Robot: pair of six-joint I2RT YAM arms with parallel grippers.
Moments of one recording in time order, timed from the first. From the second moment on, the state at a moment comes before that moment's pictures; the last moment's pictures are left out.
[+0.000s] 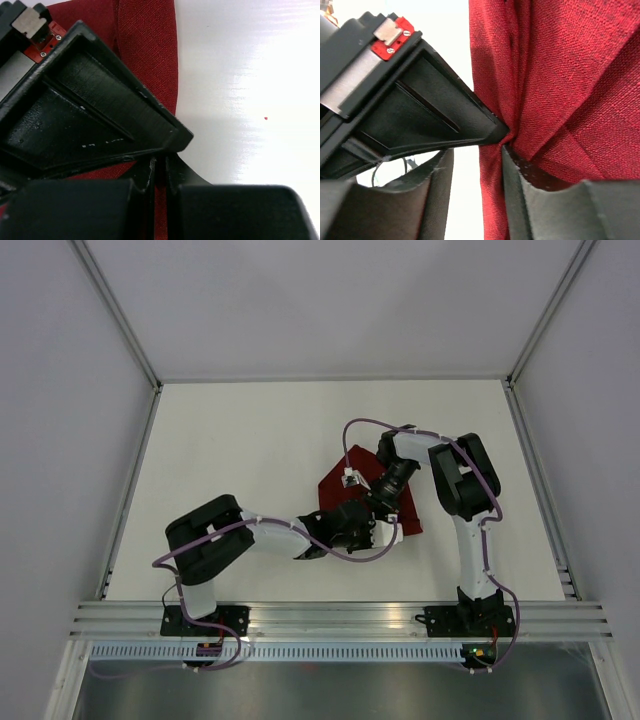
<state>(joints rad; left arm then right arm) -1.11 1.83 0.86 0.32 0.06 0.49 0.39 2.23 1.49 -1.38 -0.84 -1.13</state>
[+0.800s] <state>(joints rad) -0.85 1.94 1.04 0.11 0.67 0.26 0.09 1.78 1.29 -1.01 -0.83 -0.99</state>
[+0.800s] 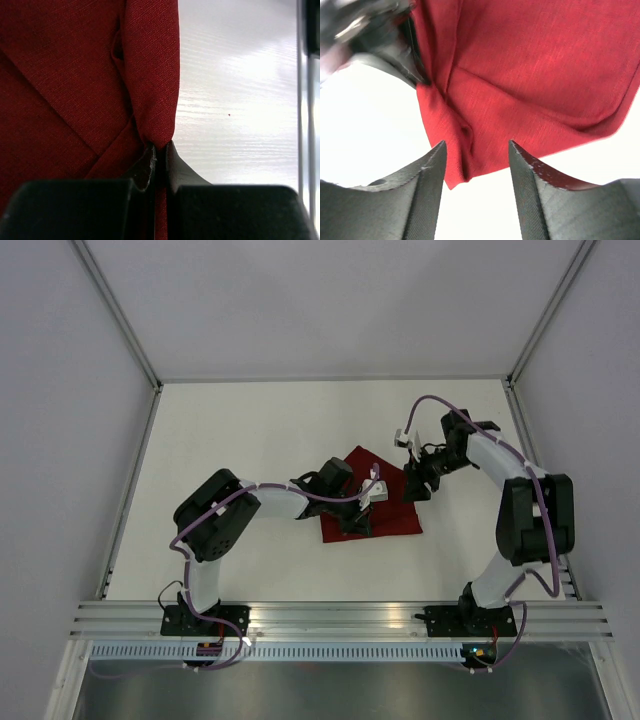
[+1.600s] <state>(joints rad) -0.73 2.14 1.29 -0.20 1.03 0.14 0.57 1.26 0.59 -0.27 -0.44 -0.90</state>
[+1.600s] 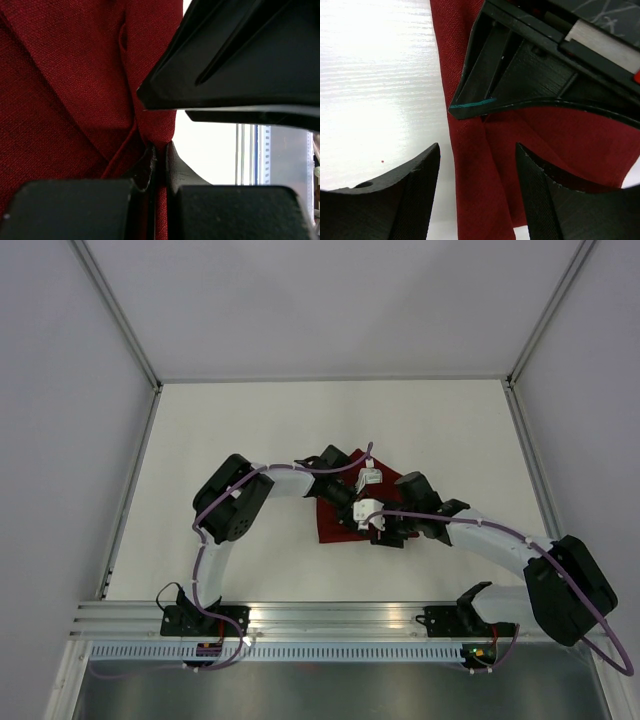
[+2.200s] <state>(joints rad) -0.72 2.16 1.32 -0.27 1.05 0.12 0.63 1.37 0.58 -0.22 -0.40 -0.88</state>
